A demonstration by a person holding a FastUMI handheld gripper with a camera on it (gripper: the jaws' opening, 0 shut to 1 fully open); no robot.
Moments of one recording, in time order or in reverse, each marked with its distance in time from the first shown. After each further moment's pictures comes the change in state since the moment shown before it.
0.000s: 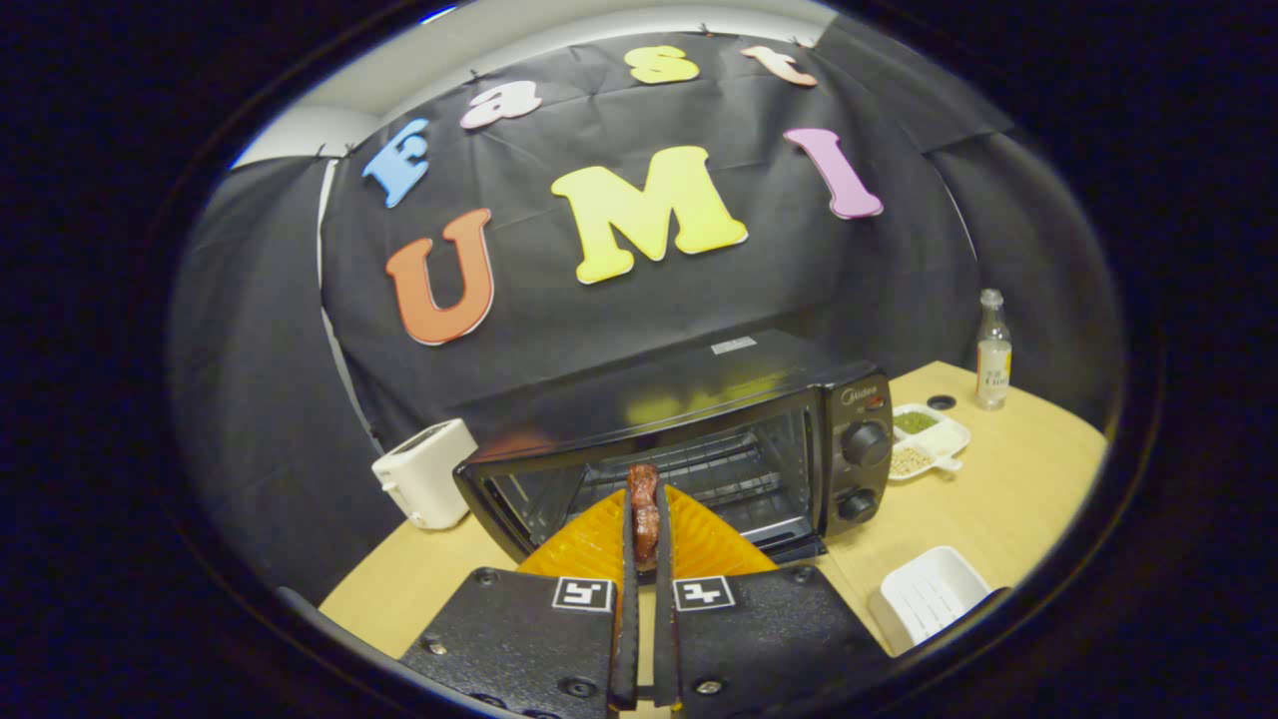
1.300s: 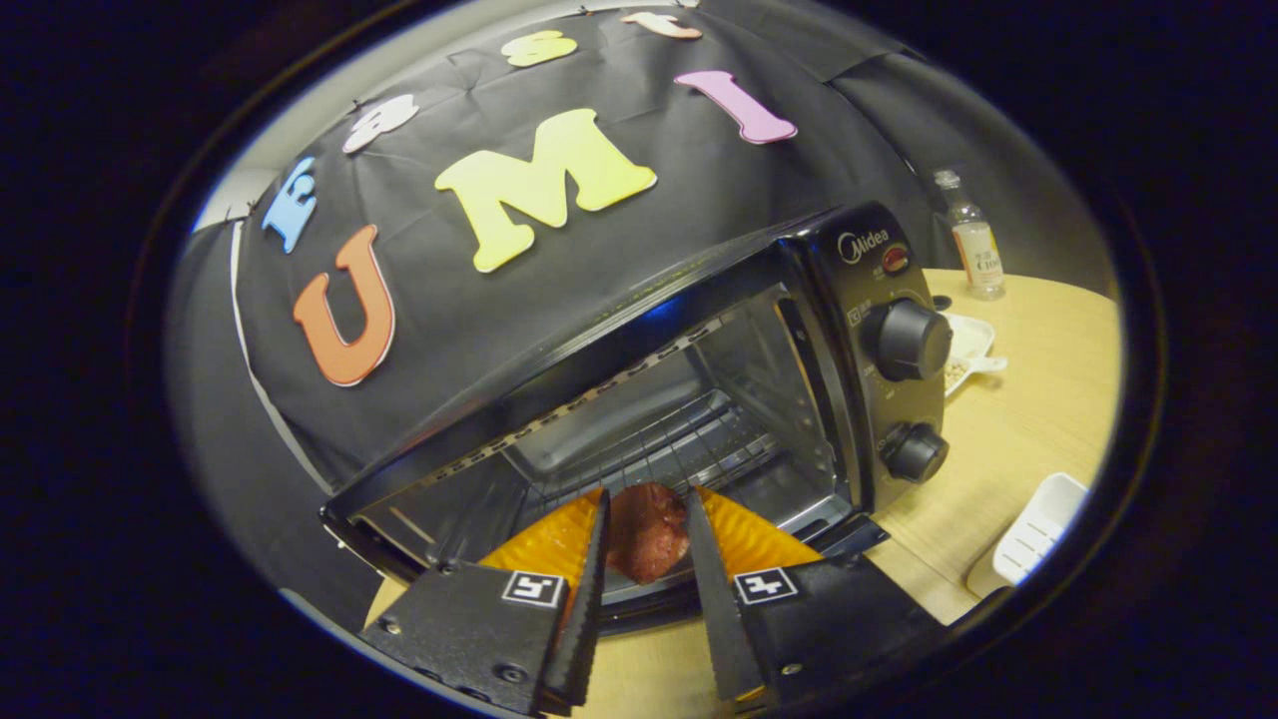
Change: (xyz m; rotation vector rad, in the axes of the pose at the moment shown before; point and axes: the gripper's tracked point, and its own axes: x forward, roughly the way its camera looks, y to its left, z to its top) arm 0.088 -0.036 -0.025 0.183 0.038 -0.112
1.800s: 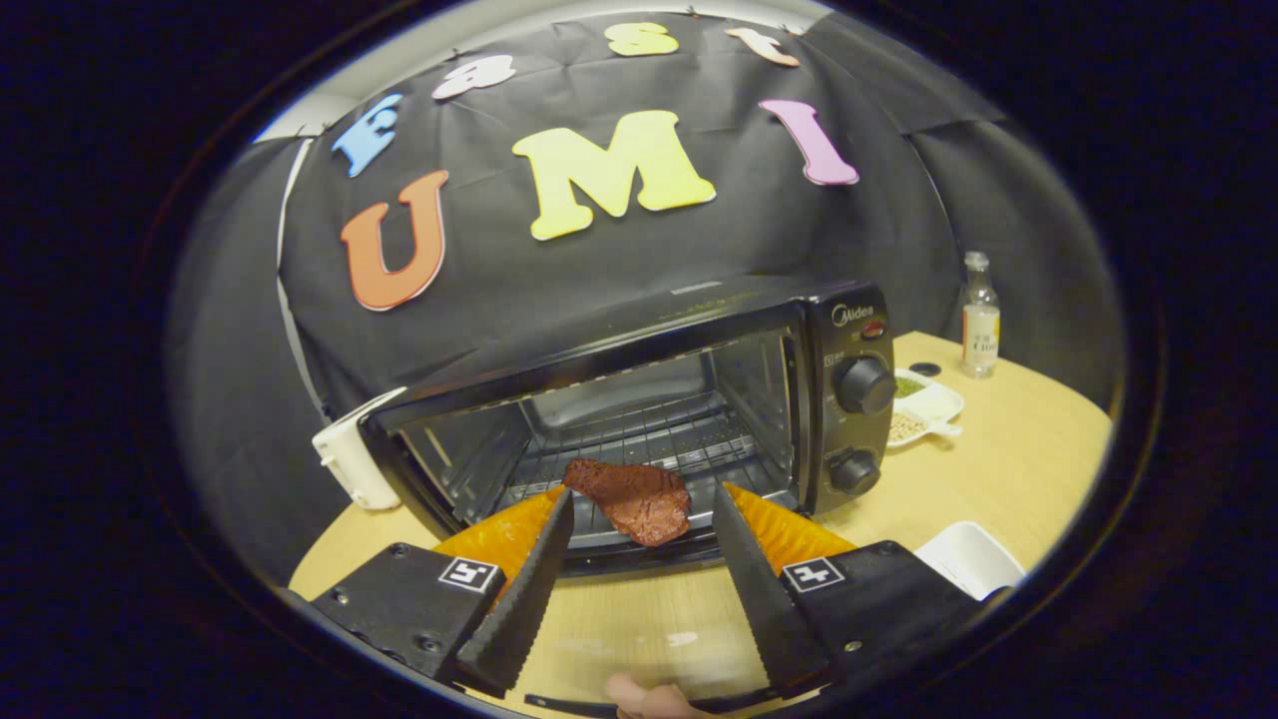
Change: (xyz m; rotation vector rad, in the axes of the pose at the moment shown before) arm -0.076 0.004 -0.010 -0.307 0.009 0.009
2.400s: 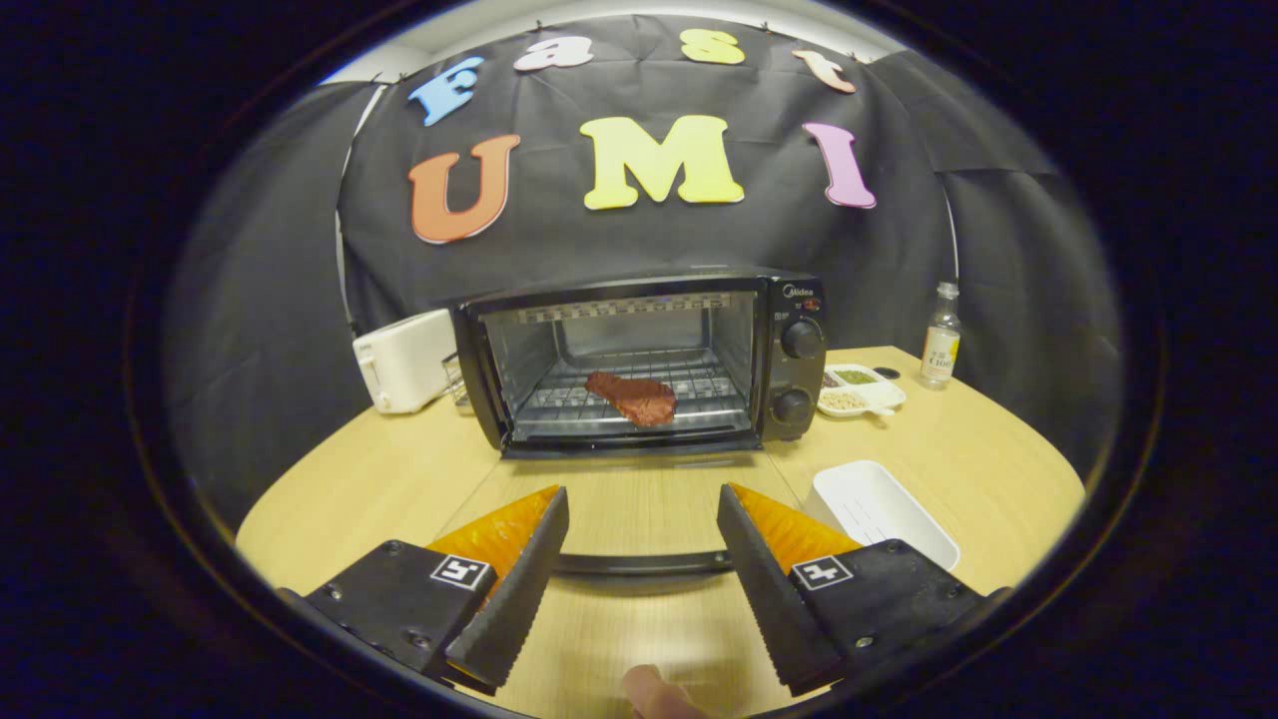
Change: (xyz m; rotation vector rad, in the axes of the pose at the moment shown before) arm -0.108 -0.011 -0.070 -0.182 0.109 -0.022
